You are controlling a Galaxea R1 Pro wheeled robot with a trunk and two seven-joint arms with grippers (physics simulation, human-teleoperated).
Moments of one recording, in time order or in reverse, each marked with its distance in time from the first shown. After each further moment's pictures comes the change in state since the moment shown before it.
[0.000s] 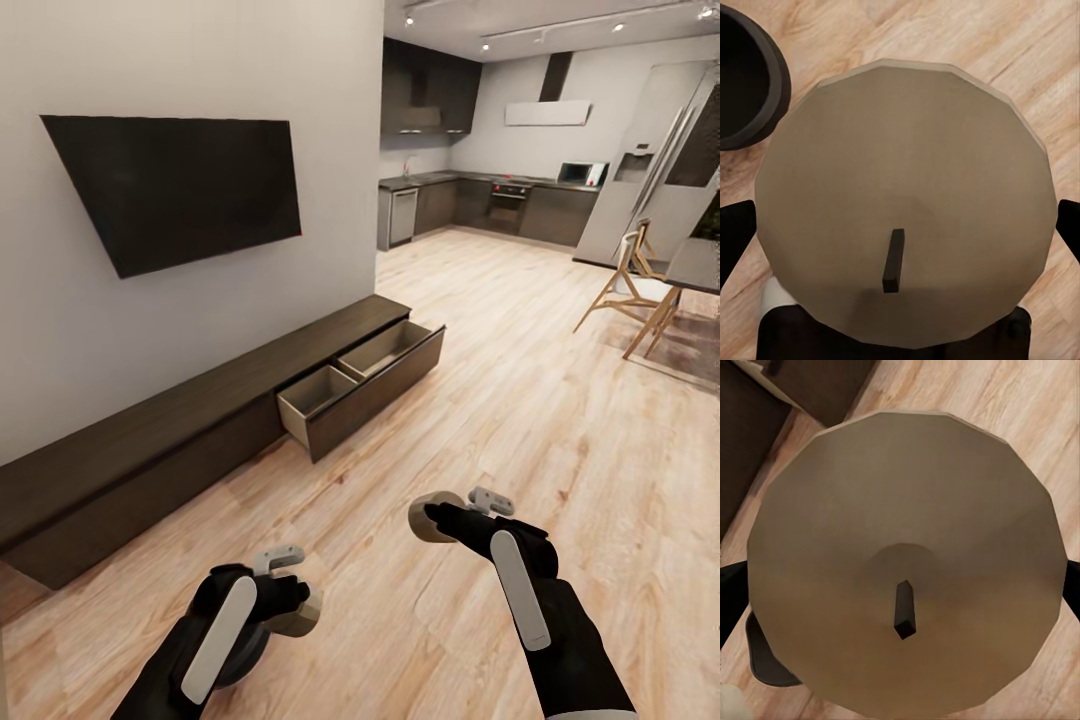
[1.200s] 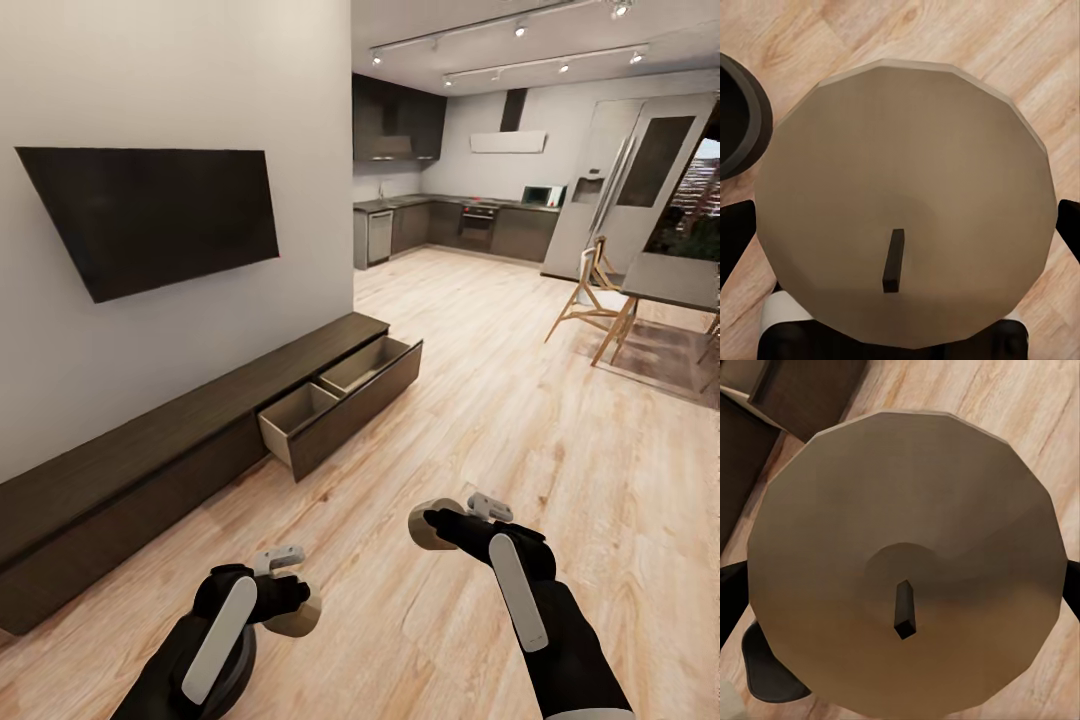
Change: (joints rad) left arm 0.000 0.000 -0.003 0.000 -0.001 0.000 0.000; right arm 0.000 0.001 -0.007 0.038 0.000 -0.003 0.001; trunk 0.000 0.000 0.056
